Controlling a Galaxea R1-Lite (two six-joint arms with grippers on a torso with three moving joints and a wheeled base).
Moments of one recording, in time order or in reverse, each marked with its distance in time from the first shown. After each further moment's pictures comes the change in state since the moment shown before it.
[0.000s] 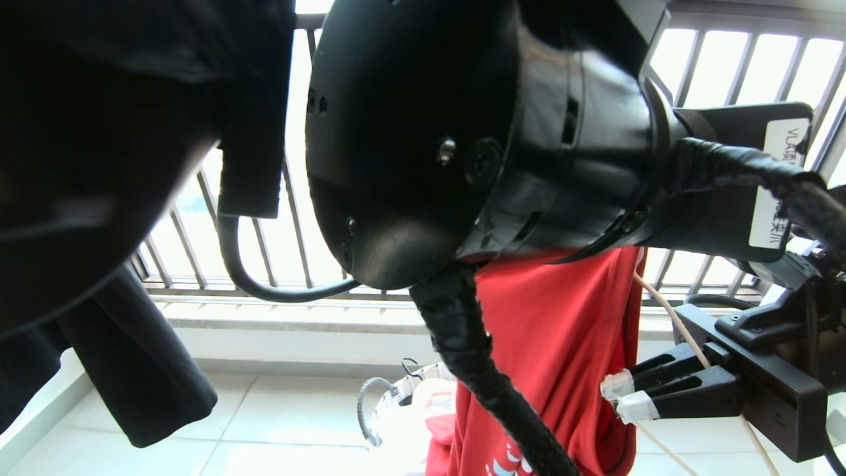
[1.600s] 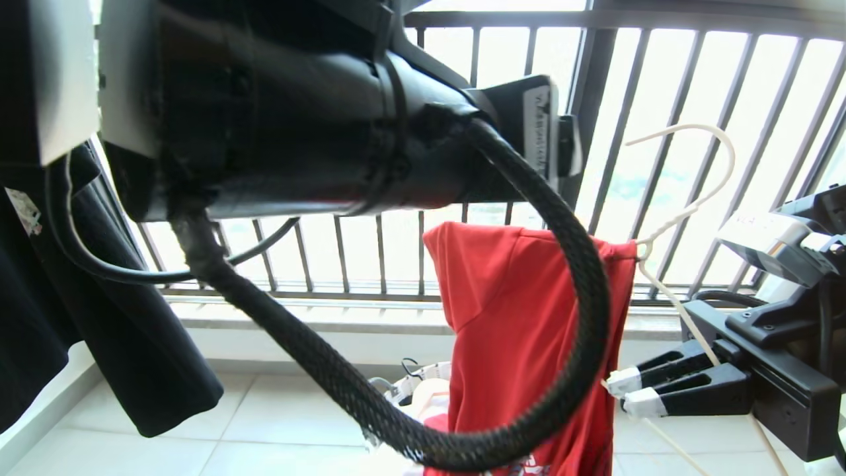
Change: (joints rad) left arm 0.175 -0.158 0.181 -0.003 0.050 -0.059; right arm -0.011 -0.019 0.000 0.000 0.003 0.000
